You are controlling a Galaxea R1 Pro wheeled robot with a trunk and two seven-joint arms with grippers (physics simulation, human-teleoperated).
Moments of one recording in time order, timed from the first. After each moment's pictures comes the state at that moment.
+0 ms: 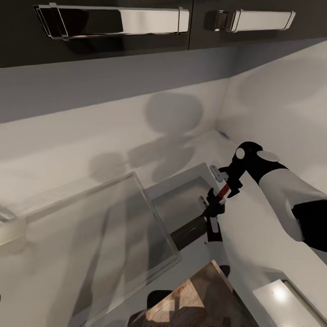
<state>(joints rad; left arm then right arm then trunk) -0.20 0.02 -0.37 0.07 0.42 0.07 -0.06 -1.46 -0.16 0.33 -0.43 1.17 -0.30 1.36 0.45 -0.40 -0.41</state>
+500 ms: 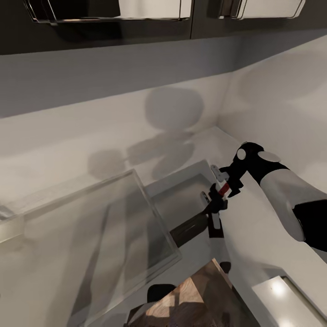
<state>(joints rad) -0.20 0.02 -0.37 0.07 0.42 0.07 -0.06 -1.46 -0.17 0.33 -0.41 1.17 -0.30 1.33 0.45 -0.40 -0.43</state>
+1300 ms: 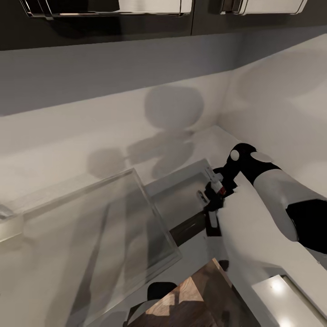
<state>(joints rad) -0.20 0.02 -0.36 0.07 0.42 0.07 -0.06 -1.46 -0.12 0.34 -0.40 1.18 -0.34 1.32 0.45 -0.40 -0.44</state>
